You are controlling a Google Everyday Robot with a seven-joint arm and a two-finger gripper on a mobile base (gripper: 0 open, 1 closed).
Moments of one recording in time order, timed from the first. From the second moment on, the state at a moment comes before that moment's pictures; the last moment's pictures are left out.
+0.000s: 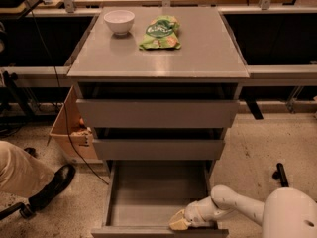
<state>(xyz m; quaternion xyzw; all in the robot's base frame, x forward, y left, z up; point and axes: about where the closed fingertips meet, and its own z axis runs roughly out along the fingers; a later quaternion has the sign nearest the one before) 0.448 -0.069 0.223 -0.45 0.76 0.44 0.17</state>
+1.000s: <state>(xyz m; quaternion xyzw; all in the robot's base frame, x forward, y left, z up) 0.505 -0.018 0.173 -0.41 0.73 0.51 0.21</state>
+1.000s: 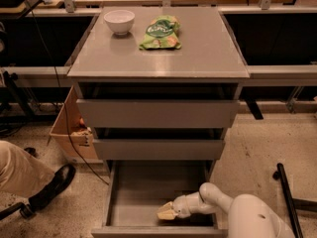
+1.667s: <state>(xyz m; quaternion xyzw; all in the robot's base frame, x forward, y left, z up) 0.499 0.003 0.151 -0.43 0.72 0.52 0.18</state>
